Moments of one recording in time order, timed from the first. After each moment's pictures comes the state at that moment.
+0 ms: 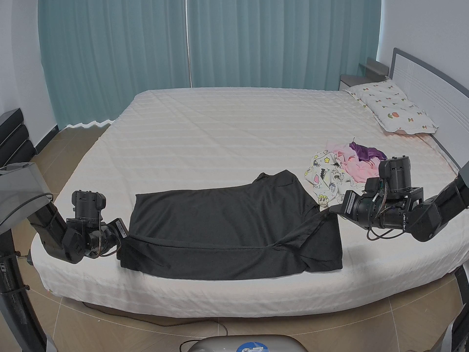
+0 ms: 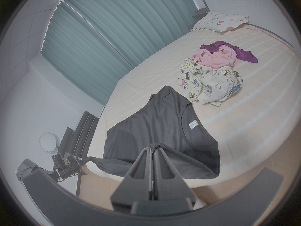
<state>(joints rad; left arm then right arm) -0.03 2.14 -0.73 -0.70 0.06 -0.56 0.27 1.94 -0.83 -0.57 0.17 0.61</state>
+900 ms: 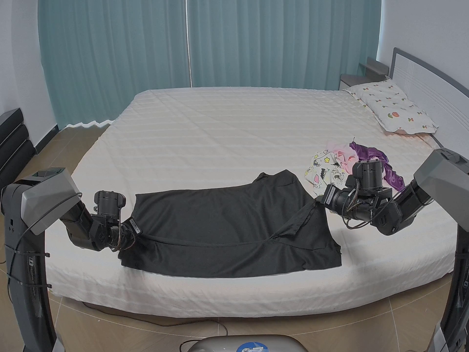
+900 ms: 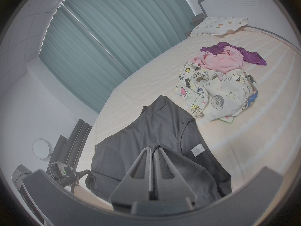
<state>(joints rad) -0.02 2.39 -1.03 -0.58 0.08 -0.65 0.25 2.25 -1.07 -0.72 0.11 0.61</state>
